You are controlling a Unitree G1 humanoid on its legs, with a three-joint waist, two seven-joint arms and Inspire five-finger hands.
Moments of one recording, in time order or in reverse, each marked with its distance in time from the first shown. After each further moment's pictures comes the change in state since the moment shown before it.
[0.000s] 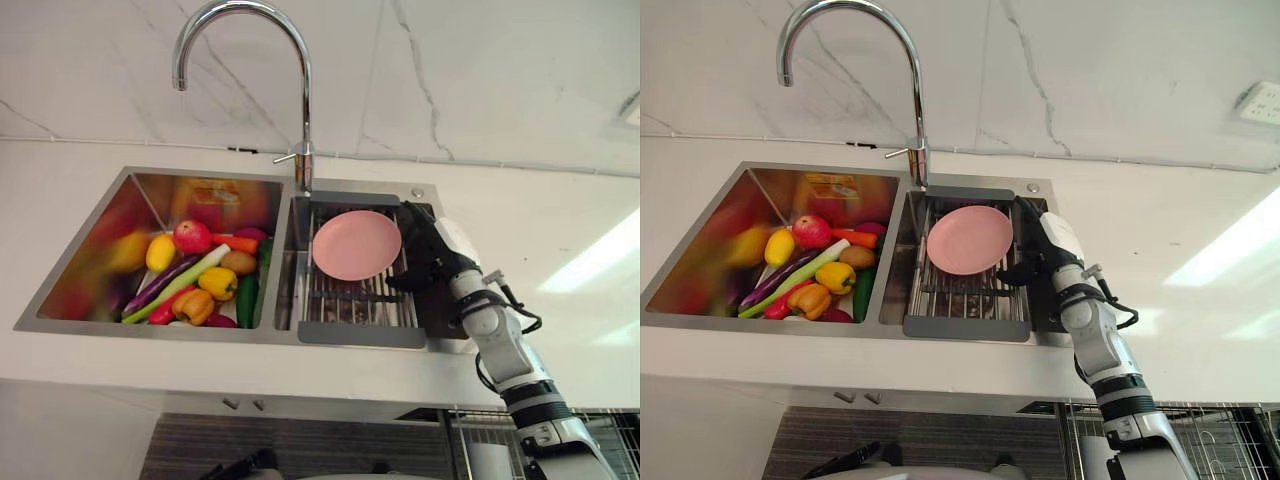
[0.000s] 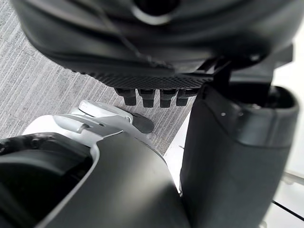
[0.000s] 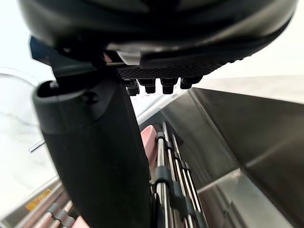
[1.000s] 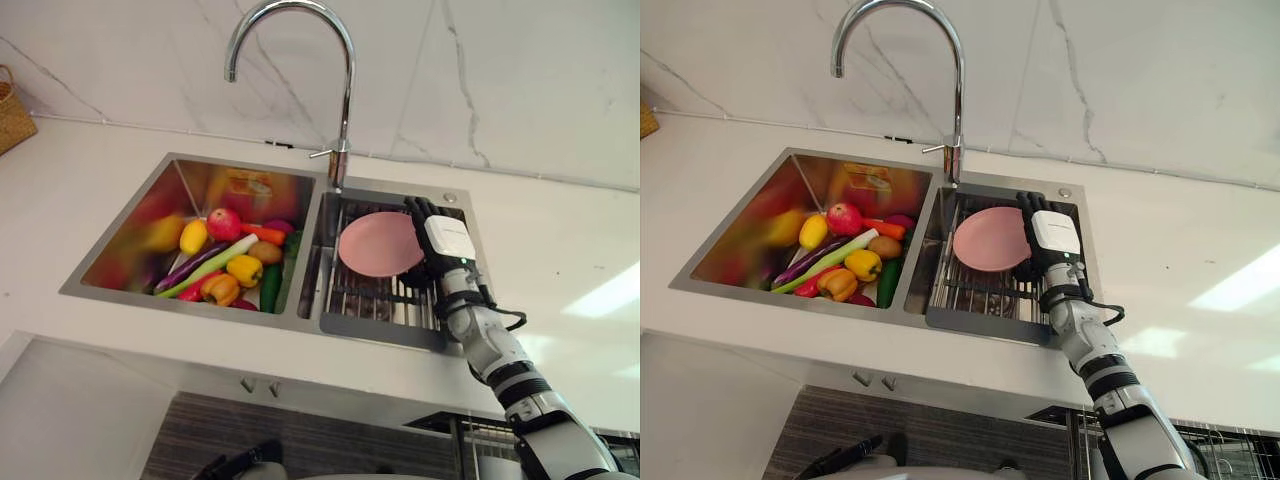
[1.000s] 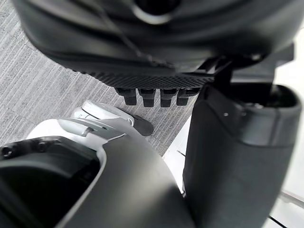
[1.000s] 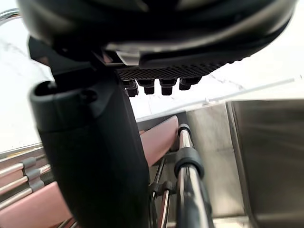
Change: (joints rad) left arm -0.009 0.005 -0.001 -0.027 0.091 -0.014 -0.023; right arm -0.111 -0.002 0.155 0.282 -0.276 0.009 -0.386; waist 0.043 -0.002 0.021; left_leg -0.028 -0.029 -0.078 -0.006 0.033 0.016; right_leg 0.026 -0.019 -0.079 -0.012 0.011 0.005
